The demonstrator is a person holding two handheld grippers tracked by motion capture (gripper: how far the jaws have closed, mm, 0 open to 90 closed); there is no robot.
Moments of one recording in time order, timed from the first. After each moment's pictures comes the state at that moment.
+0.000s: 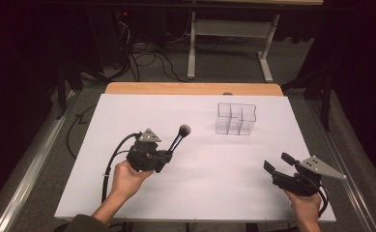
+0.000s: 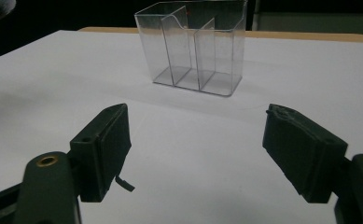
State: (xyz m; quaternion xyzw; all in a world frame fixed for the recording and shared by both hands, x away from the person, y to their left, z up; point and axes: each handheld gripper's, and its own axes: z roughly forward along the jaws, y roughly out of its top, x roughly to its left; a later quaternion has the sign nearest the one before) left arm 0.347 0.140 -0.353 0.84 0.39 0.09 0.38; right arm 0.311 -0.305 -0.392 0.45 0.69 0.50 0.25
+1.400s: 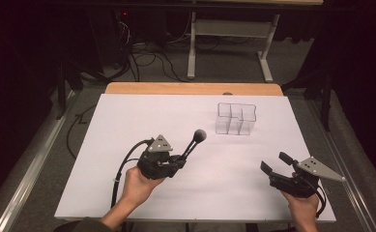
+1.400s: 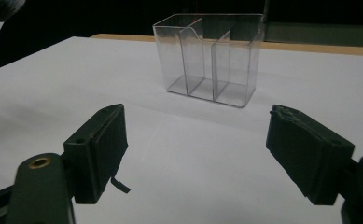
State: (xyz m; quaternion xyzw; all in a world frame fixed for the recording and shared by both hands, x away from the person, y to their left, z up) left arm 0.329 0.113 -0.351 0.84 0.33 0.10 0.42; right arm 0.306 -0.295 -0.387 0.44 0.69 0.51 0.26
